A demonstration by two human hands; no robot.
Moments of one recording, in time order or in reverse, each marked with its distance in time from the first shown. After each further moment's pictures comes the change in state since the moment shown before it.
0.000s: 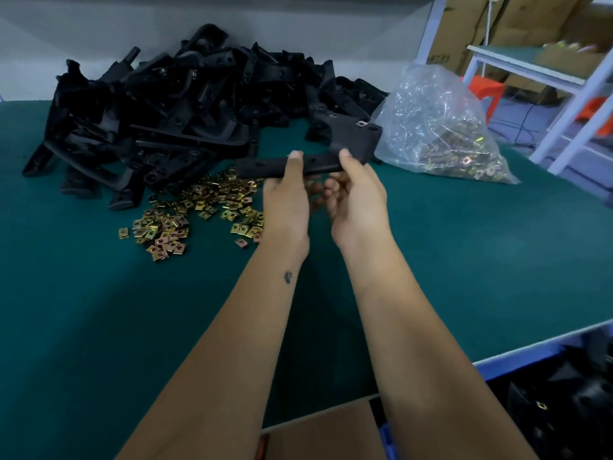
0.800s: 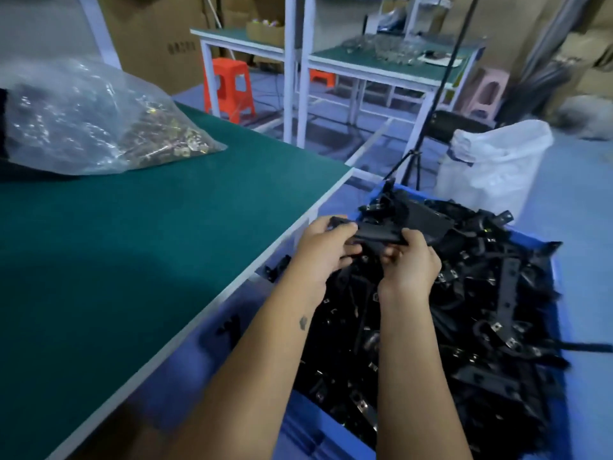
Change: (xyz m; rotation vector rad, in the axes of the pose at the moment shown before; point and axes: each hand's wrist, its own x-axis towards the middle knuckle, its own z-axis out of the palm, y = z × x) left_hand -0.248 -0.162 0.191 0.465 -1.017 -0.454; right_hand -0.155 -0.165 -0.341 0.149 1.109 -0.539
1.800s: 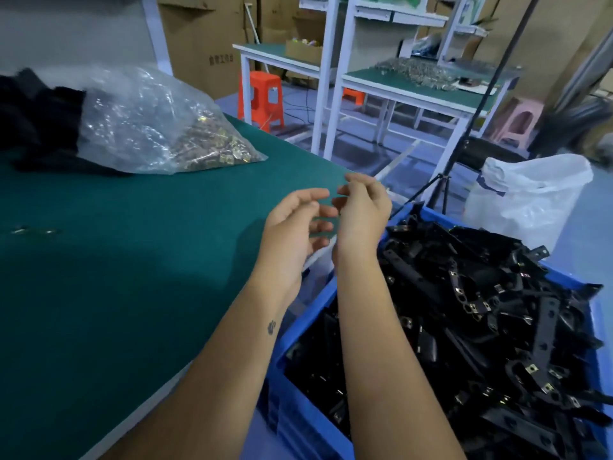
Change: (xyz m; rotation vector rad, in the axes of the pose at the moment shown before) left_hand -0.015 0.030 -0.061 -0.278 0.102 0.359; right_hand -0.062 0.015 0.113 -0.185 -0.365 -0.232
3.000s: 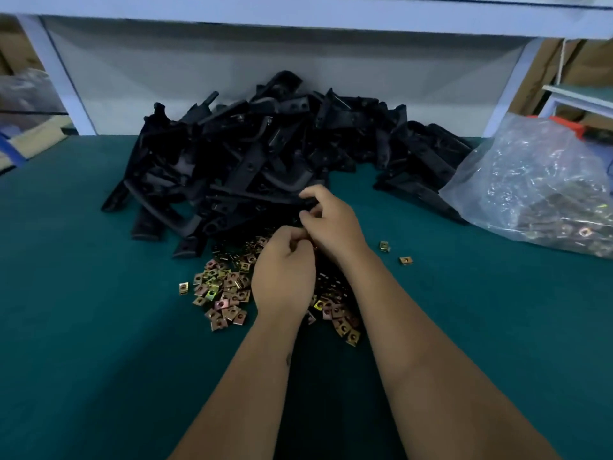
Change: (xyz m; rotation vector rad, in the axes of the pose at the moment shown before) left_hand -0.075 0.142 -0.343 0.727 1.123 0.162; right_hand -0.258 0.148 0.331 -0.596 -1.441 -0.424
